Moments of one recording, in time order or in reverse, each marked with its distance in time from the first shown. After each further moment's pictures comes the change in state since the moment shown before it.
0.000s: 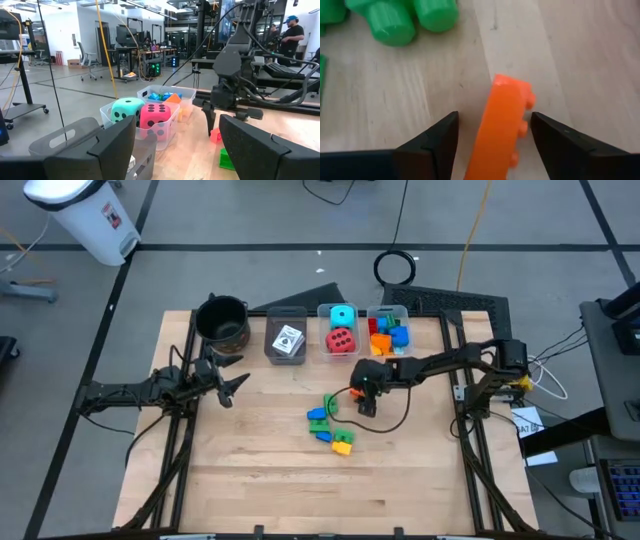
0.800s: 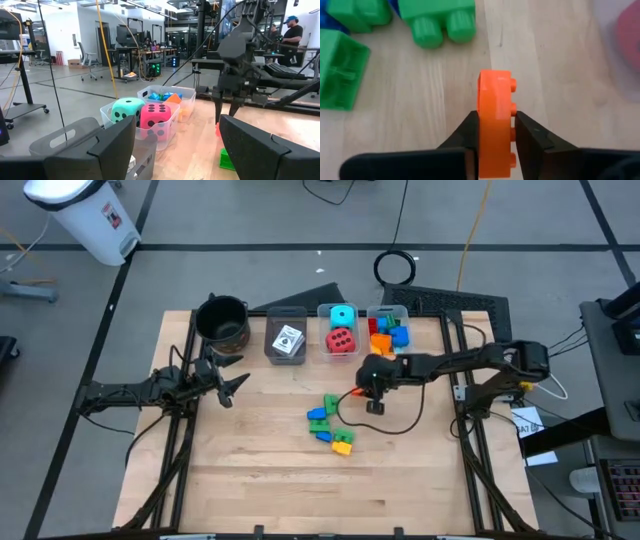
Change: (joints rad) left arm 0.000 0.000 0.000 -0.001 -0.001 0.000; right arm 0.003 -0.162 -0.004 -0.088 -0.005 -0.130
